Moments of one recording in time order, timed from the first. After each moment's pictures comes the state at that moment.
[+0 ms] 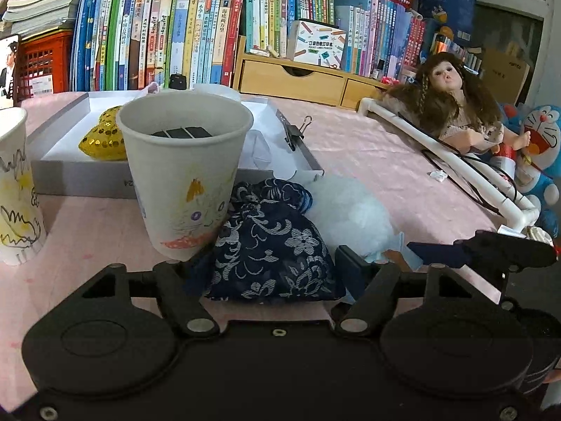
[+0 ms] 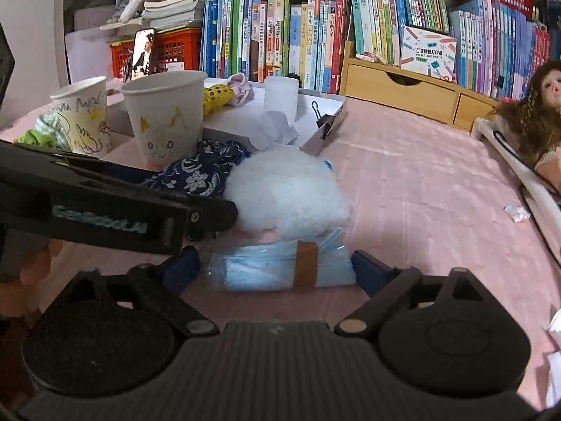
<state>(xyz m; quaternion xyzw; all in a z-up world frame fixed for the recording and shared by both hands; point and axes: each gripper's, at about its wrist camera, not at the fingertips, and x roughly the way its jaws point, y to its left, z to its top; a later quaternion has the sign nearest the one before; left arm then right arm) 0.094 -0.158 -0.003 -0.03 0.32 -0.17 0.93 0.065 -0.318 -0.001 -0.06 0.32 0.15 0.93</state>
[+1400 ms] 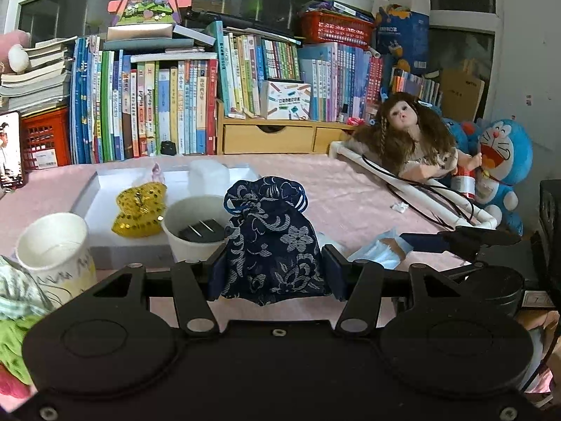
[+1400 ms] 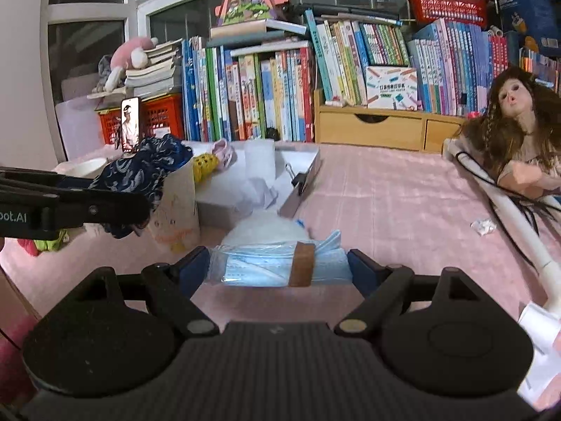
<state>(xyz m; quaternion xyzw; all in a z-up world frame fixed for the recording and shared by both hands) 0.042 -0.125 0.087 0.01 0.25 -0.21 0.94 0.048 -0.338 0.046 0.00 0.25 0.12 0.96</state>
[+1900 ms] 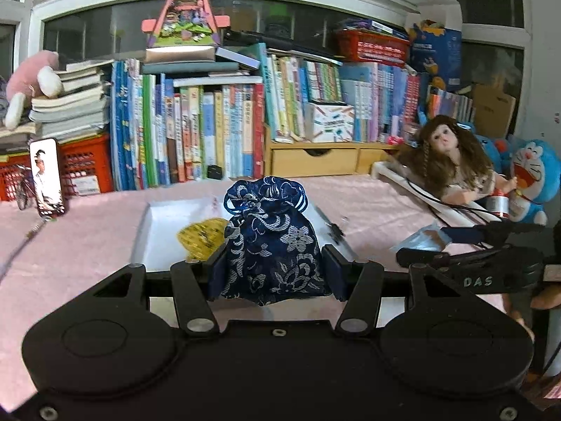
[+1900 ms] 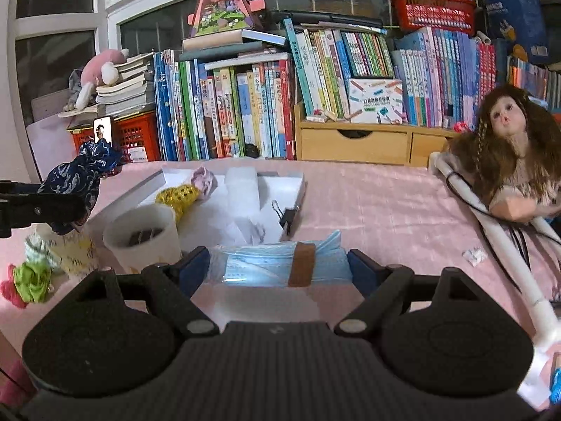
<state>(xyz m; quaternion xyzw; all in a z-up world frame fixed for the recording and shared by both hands) 0.079 -0.066 0.133 0.02 0.24 -0.17 0.96 0.087 -0.318 0.083 0.02 0.26 0.08 0.96</state>
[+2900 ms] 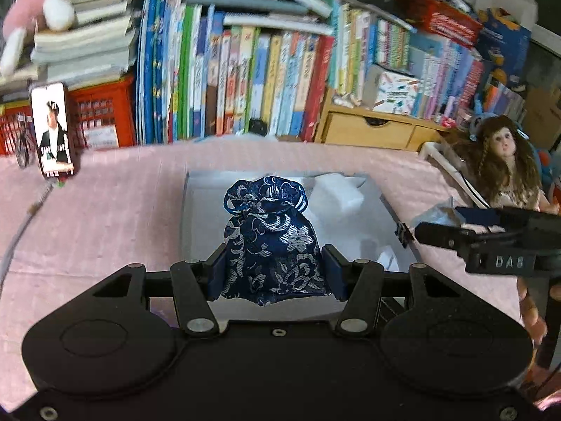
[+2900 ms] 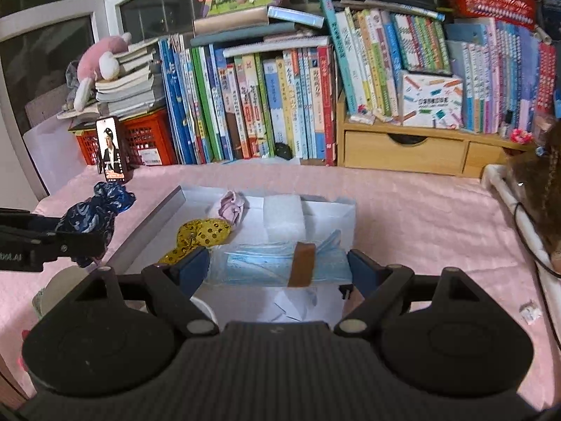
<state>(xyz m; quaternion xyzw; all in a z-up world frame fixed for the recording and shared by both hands) 0.226 0.001 0.138 -0.03 0.39 -0.15 0.91 0.201 -0.266 0.111 0.03 0.33 0.11 0.94</state>
